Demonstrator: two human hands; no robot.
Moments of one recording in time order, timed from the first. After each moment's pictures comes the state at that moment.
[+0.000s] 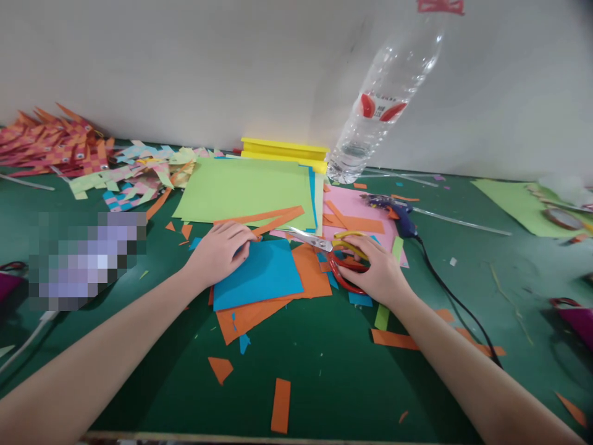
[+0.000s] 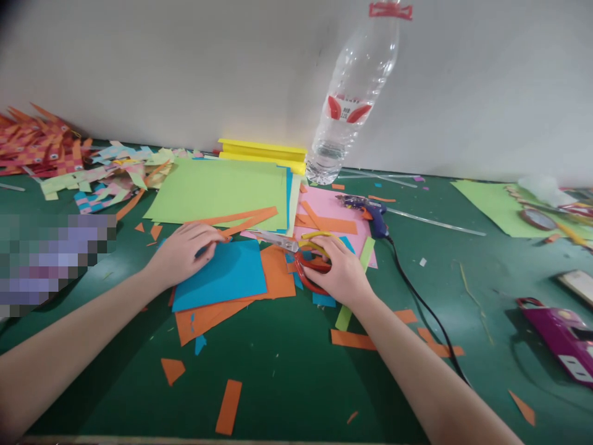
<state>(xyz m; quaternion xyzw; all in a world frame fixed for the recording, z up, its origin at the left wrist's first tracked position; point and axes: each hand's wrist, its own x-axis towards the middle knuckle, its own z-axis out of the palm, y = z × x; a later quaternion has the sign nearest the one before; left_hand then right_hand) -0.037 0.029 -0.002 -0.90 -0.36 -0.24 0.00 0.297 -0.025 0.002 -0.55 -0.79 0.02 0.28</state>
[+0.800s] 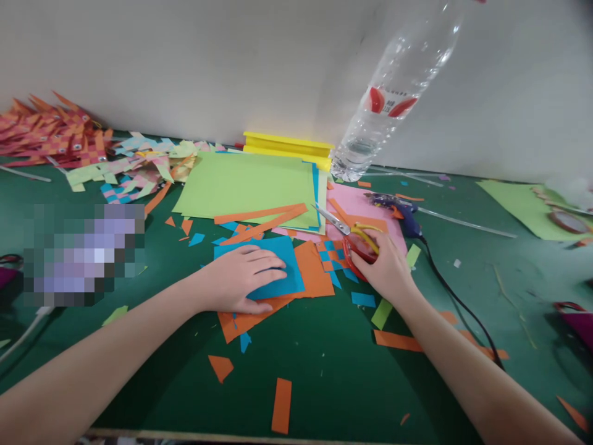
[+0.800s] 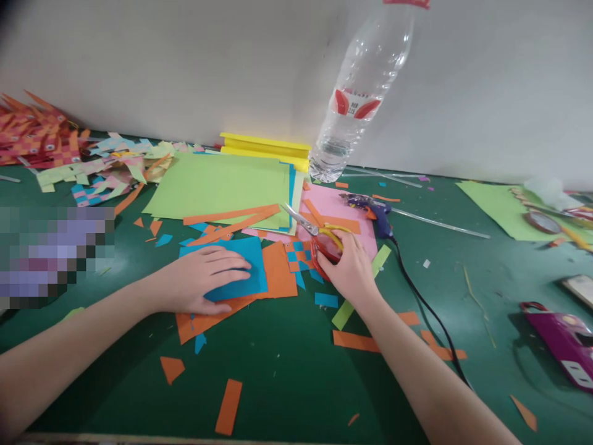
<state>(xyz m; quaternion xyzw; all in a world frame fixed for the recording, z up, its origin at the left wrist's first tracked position) -0.019 0.001 0.008 -0.98 -0.17 -0.10 -0.05 0.307 -0.015 -0.012 -0.66 -0.69 0.00 0.29</state>
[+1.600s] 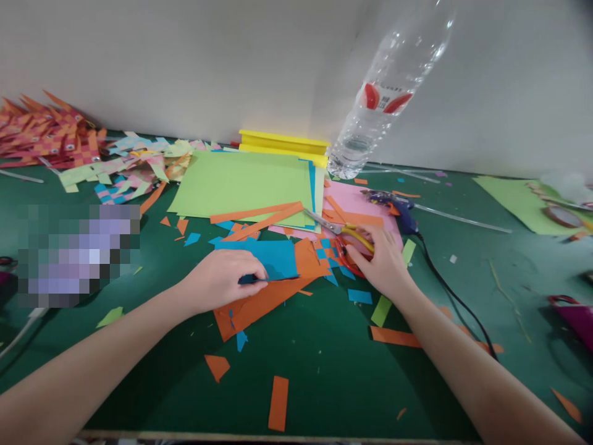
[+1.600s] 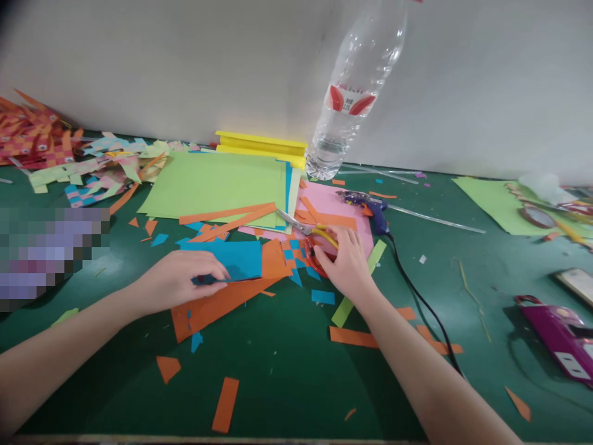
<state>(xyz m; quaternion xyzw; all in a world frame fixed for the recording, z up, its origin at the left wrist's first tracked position) -0.022 -0.008 0.022 -0.91 -0.31 -0.17 -0.22 0.308 -0.014 -0.009 -0.63 -0.72 0.01 0.29</state>
